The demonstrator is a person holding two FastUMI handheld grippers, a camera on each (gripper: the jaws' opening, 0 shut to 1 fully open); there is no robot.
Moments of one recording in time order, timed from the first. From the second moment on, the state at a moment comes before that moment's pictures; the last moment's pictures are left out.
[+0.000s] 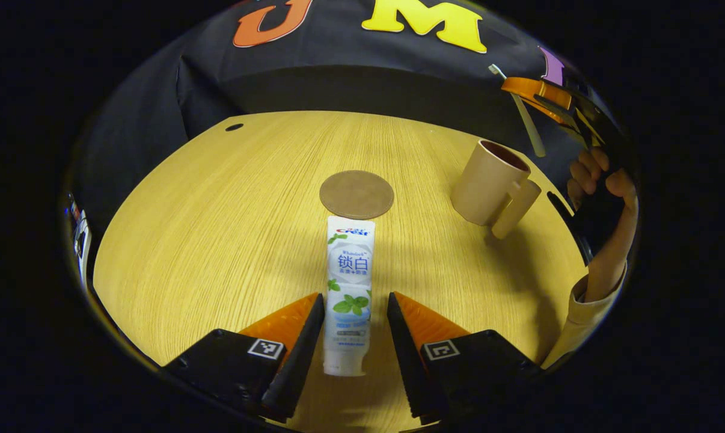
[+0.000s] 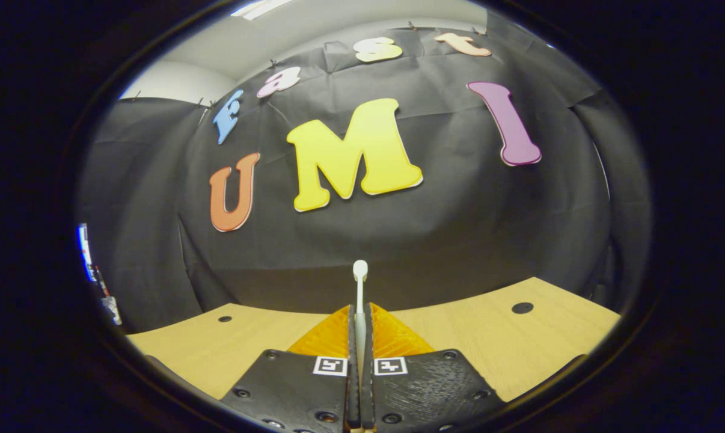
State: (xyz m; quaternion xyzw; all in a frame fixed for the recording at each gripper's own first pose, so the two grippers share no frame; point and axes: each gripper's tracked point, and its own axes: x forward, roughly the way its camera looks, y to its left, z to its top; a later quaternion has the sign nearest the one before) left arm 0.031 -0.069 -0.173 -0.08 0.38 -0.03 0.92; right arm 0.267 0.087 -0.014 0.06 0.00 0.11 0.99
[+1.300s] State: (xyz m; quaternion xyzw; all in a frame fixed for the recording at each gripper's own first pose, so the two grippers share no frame) left arm 0.036 -0.074 -0.099 -0.12 0.13 -0.08 0.98; right arm 0.266 0.092 -0.012 0.07 -0.03 0.11 0.99
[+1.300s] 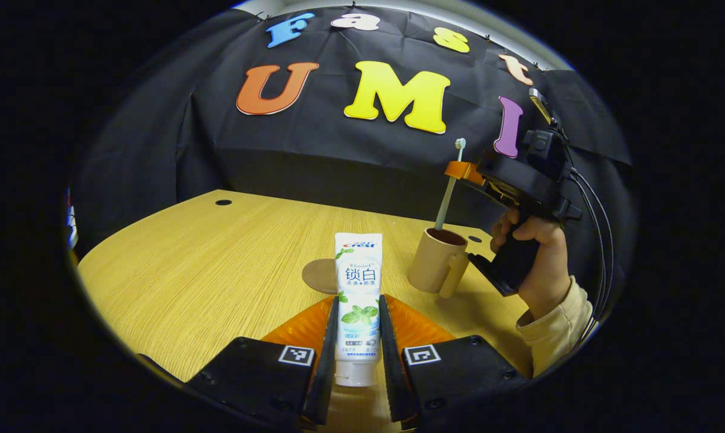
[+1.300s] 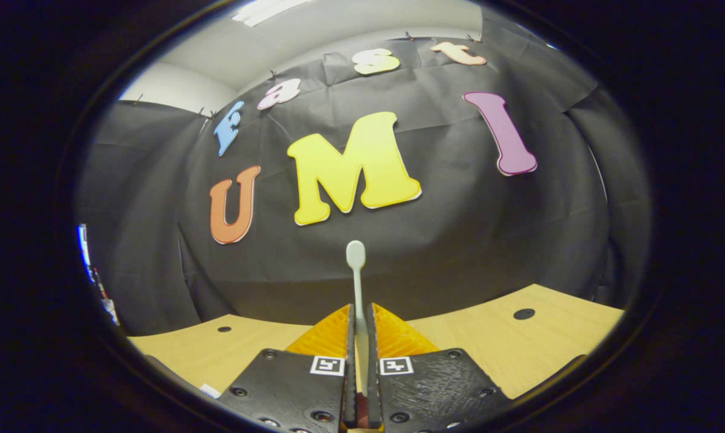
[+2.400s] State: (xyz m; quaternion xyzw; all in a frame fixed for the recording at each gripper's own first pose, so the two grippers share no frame) left arm 0.088 -0.116 -0.012 -0.08 0.05 -0.11 0.99; right arm 0.128 -0.014 -0.054 -0.02 -0.05 0.03 1.00
